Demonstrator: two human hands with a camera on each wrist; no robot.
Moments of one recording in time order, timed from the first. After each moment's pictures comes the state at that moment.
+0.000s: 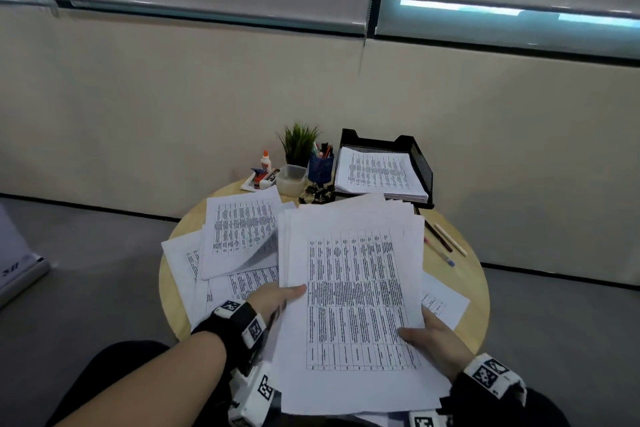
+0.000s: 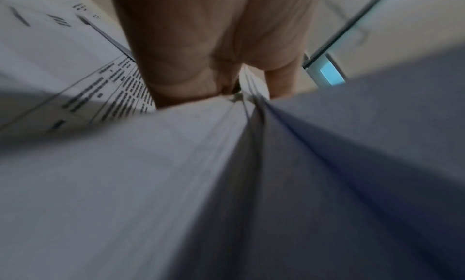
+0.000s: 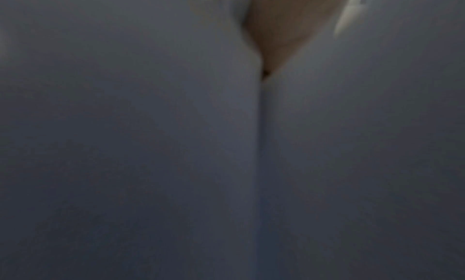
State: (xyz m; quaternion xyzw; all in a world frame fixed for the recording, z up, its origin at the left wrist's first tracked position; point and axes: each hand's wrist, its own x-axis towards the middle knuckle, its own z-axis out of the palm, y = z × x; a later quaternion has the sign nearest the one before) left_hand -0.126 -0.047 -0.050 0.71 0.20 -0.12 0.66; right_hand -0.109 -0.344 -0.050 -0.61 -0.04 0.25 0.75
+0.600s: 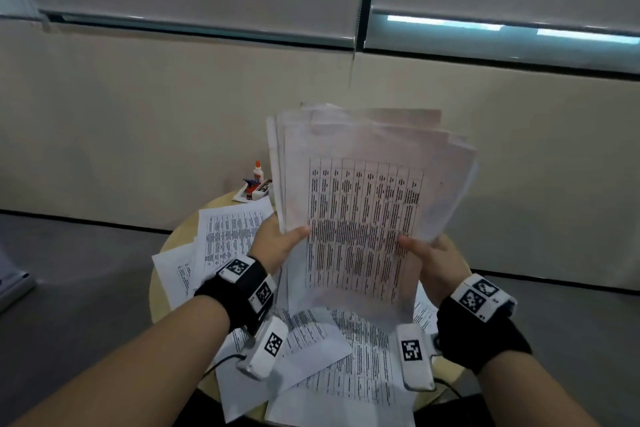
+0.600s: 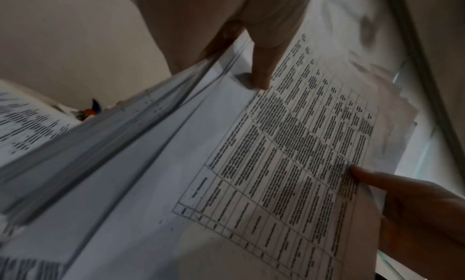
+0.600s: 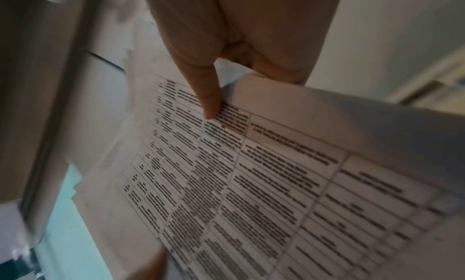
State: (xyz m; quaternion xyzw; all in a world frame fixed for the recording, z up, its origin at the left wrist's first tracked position) left_hand -0.111 -0.069 0.060 0.70 0.03 0.15 0.69; right_hand -0.078 -0.318 0.069 -0.59 -0.12 0.06 0.80
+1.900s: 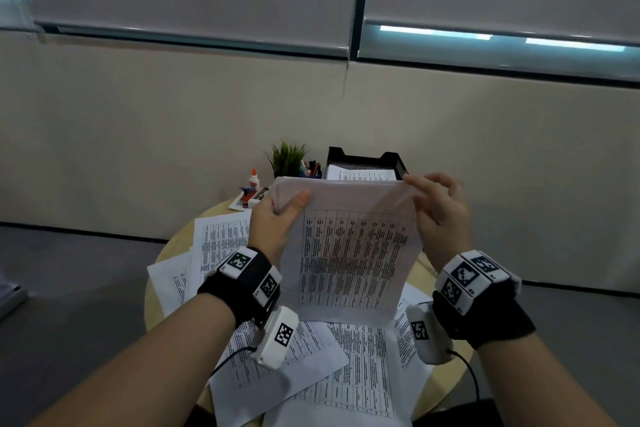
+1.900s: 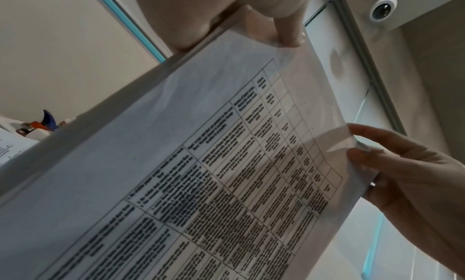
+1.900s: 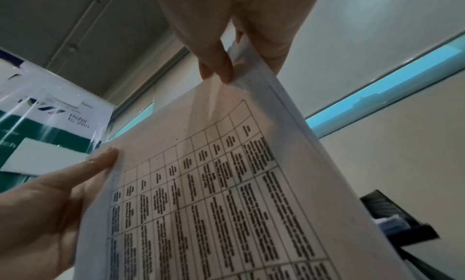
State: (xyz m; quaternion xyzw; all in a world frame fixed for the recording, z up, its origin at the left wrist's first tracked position) left_hand -0.105 -0.079 0.101 0.63 0.01 0.26 0.73; right_hand -0.071 -0.312 0.124 -0.79 -0.24 -0.38 0.43
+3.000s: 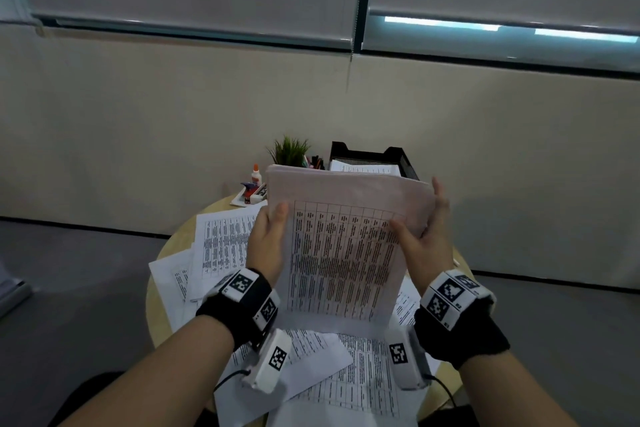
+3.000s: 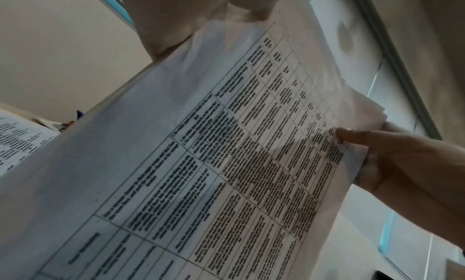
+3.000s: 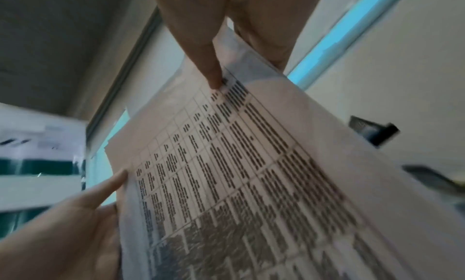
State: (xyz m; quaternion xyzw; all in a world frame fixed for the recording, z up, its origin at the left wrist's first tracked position) left_hand -0.121 -0.079 0.075 0.65 0.04 0.24 0.73; right_hand -0.076 -0.290 0.085 -0.74 -0.15 -0.20 0.63
